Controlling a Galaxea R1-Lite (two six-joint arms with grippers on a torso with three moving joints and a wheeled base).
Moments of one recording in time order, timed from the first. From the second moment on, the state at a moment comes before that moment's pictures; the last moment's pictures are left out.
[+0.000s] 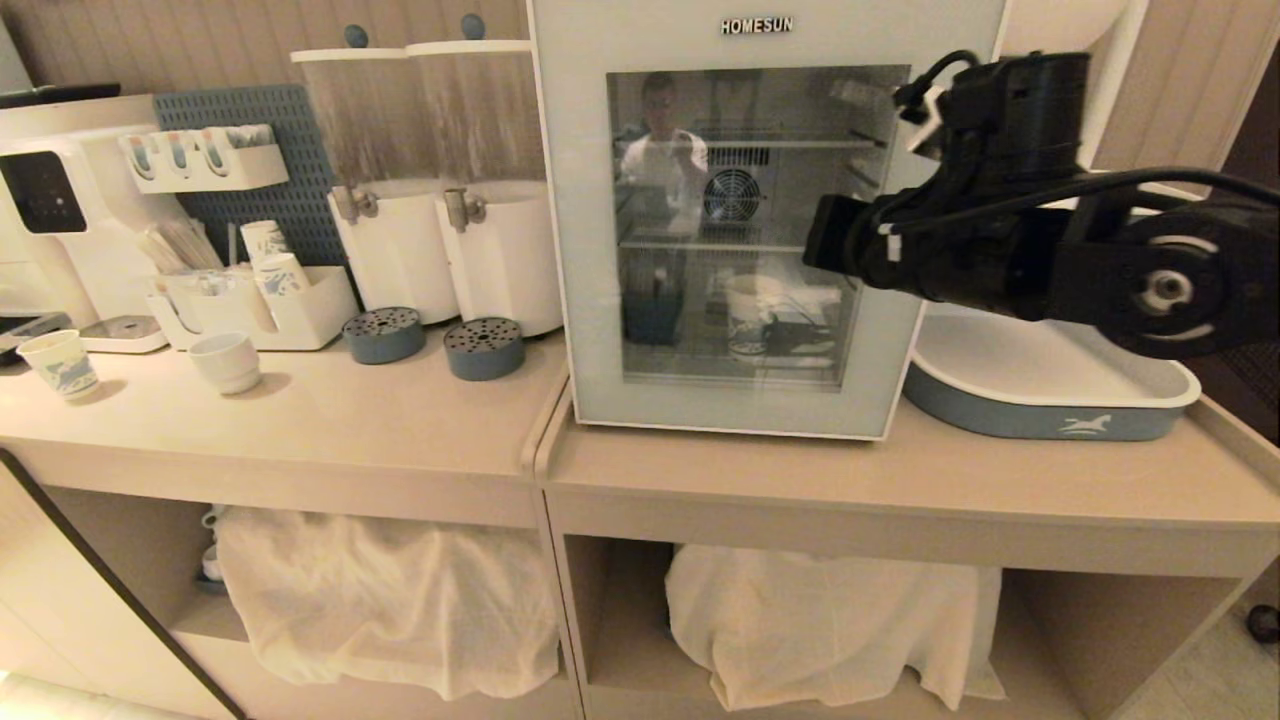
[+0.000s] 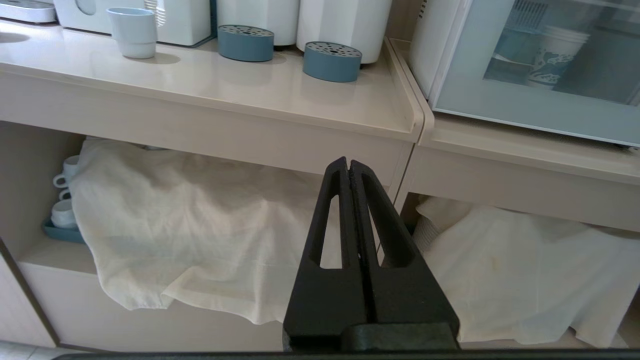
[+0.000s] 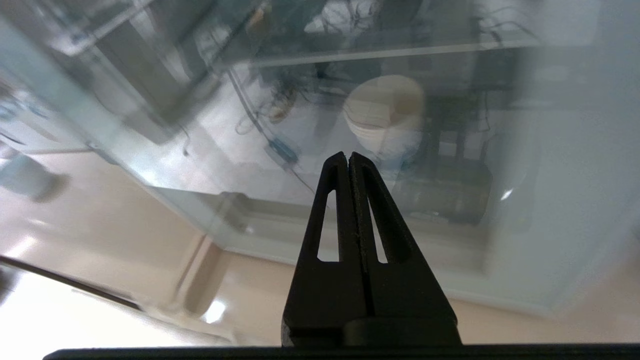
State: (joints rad) left arm 0.00 0.00 0.00 -0.13 0.00 -0.16; right arm 0.49 1.83 -1.48 -0.15 -0.25 0.32
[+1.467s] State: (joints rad) left arm 0.00 0.00 0.00 -0.13 0.00 -0.16; right arm 0.00 0.12 -0.23 0.01 -0.08 0.09
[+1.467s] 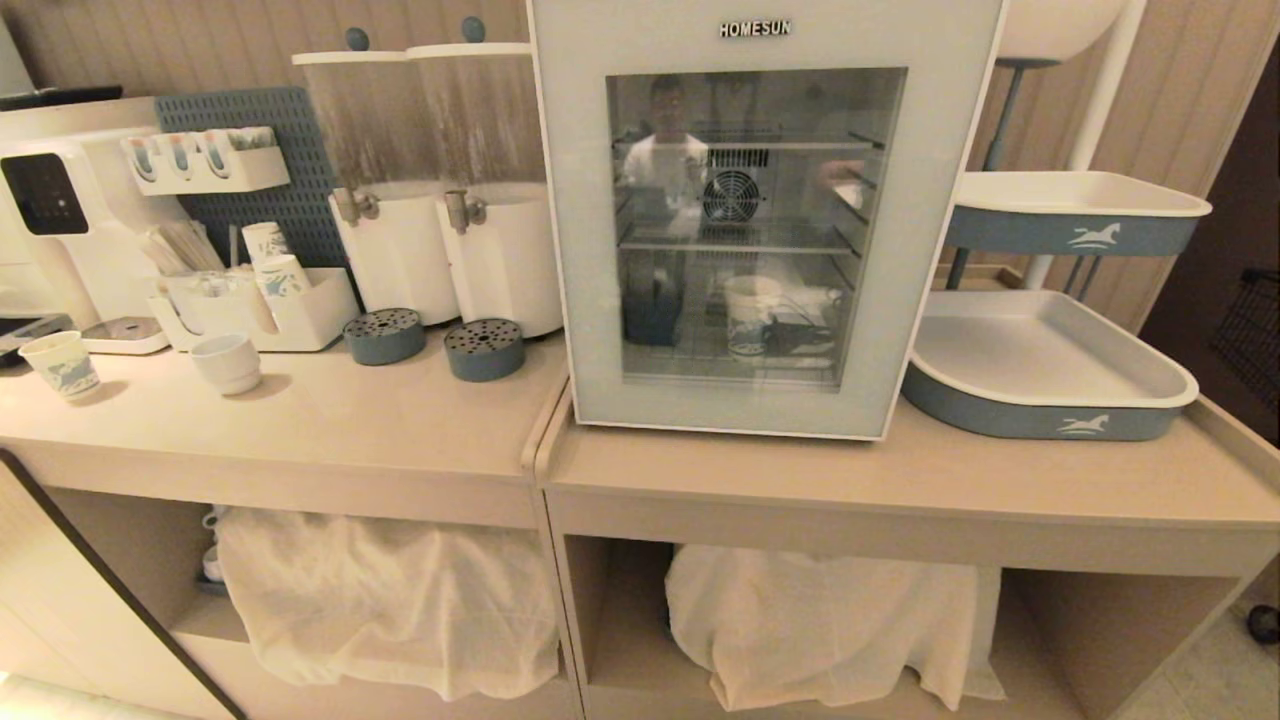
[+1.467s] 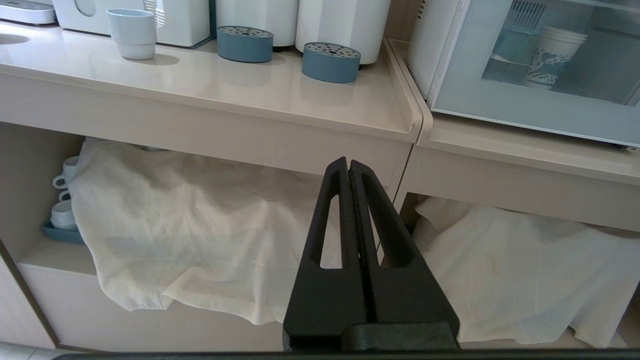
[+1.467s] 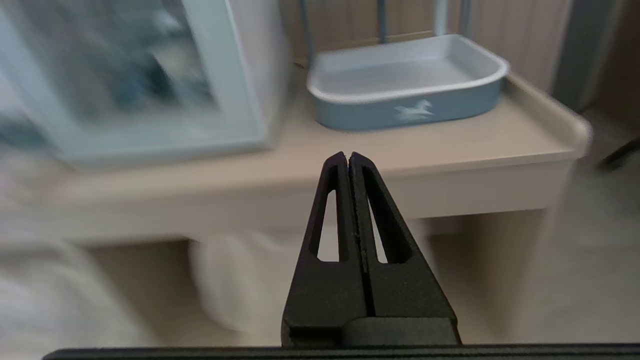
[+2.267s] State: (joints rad) left arm 0.00 0.00 0.00 -0.13 0.00 -0.16; right arm 0.00 0.00 -0.07 0.17 0.03 -0.06
